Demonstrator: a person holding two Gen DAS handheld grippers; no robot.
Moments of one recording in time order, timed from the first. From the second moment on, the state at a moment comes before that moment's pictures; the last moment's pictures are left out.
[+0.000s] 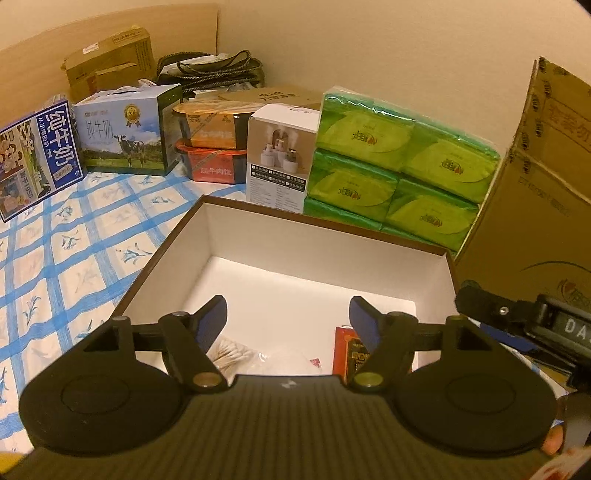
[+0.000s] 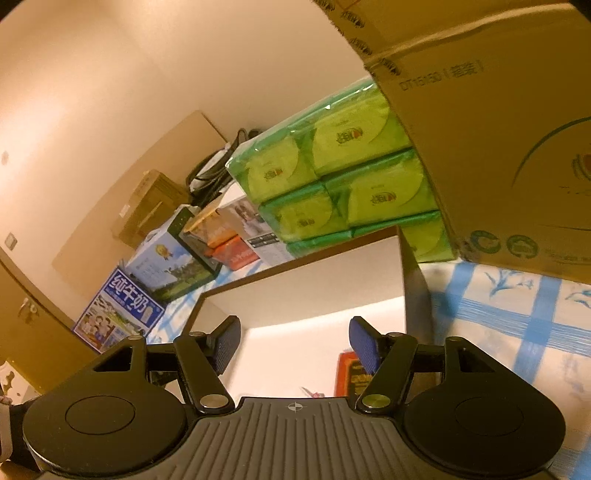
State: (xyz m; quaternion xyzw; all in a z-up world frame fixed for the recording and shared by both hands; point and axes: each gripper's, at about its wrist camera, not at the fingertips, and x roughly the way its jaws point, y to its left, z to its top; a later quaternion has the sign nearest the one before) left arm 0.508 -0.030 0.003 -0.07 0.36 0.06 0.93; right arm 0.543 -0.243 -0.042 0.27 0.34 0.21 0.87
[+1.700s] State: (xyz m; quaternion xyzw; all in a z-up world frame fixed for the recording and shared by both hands) left arm 0.161 0.039 0.053 -0.08 0.32 -0.01 0.94; right arm 0.197 -0.254 0.035 0.20 0.32 0.19 0.91
